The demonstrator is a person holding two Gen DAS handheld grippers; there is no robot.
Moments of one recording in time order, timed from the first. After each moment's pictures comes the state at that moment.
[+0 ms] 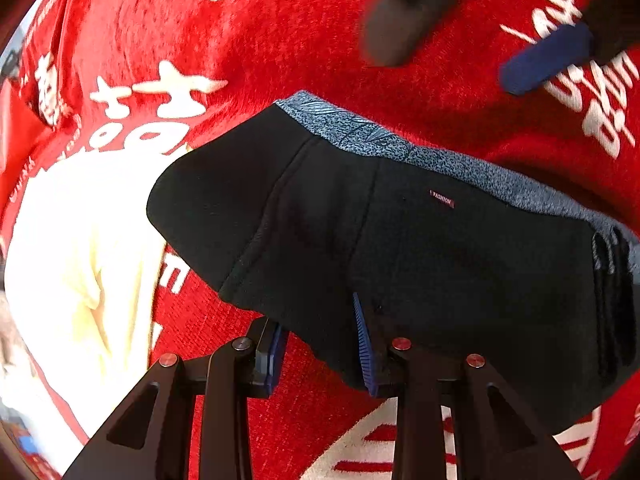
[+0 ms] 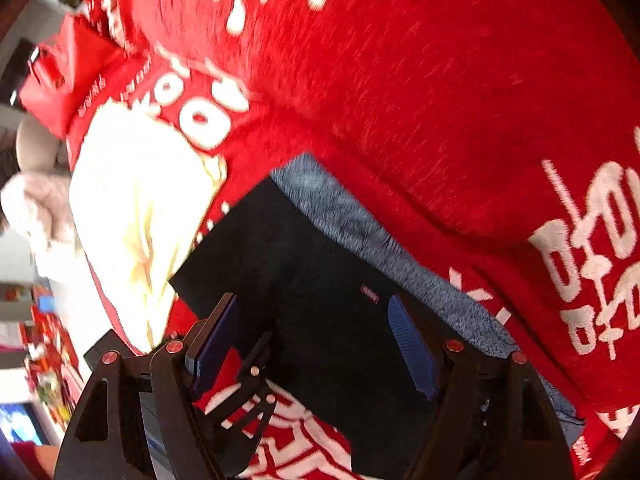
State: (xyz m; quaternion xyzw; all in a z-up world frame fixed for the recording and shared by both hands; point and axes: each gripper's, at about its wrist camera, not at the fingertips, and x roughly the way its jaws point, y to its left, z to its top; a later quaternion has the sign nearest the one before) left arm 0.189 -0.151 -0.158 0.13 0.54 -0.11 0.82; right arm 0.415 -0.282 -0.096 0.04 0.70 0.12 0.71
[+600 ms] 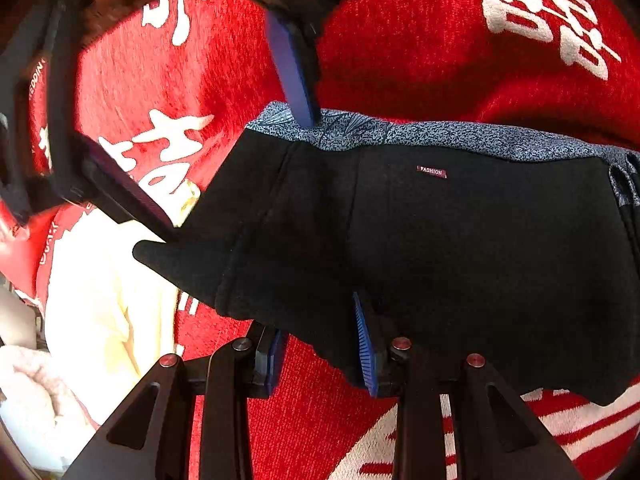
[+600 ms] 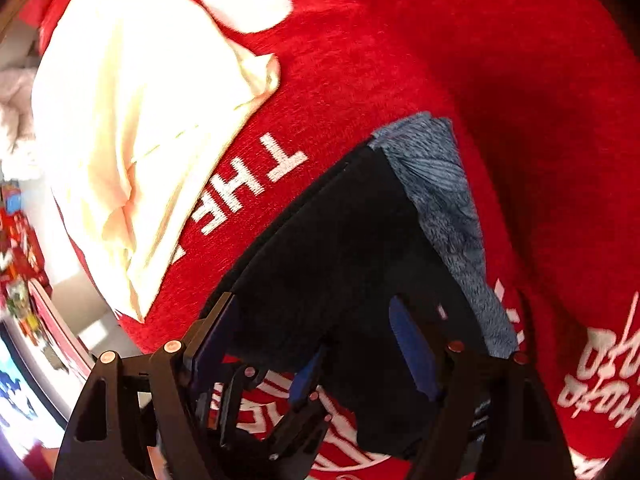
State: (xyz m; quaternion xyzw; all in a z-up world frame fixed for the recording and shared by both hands) left arm 0.167 -0.178 -0.168 0.24 0.50 -0.10 0.83; right arm 0.455 -0.172 -0.152 -0.10 0.80 0.13 0.57
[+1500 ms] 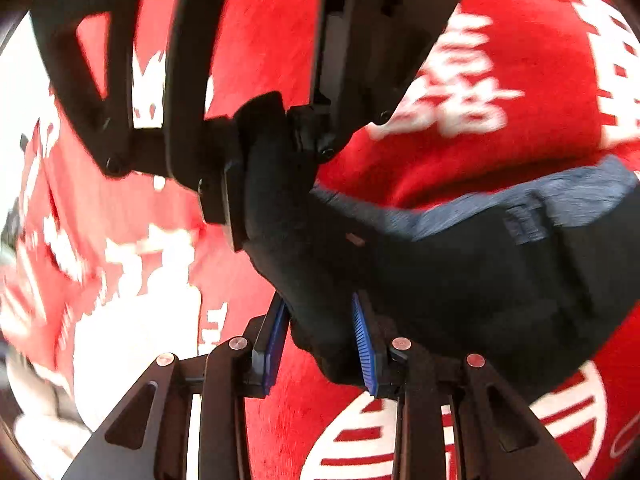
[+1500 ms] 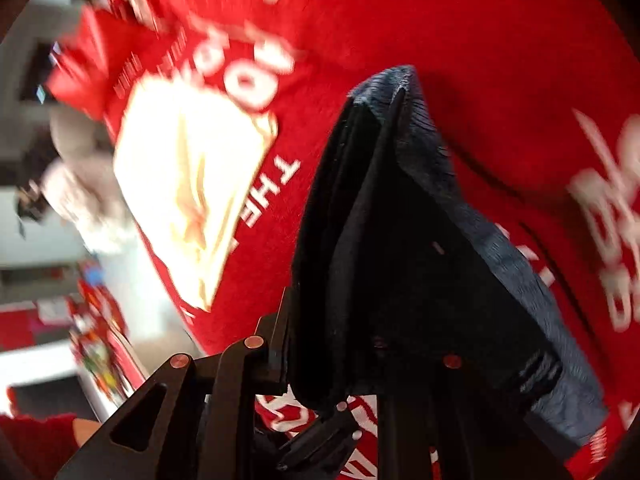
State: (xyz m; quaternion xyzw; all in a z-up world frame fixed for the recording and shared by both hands) left arm 0.084 -0.267 -0.080 0.31 0.38 -0.19 0.85; right arm 0.363 -0.340 -0.060 0.15 0.68 0.19 0.69
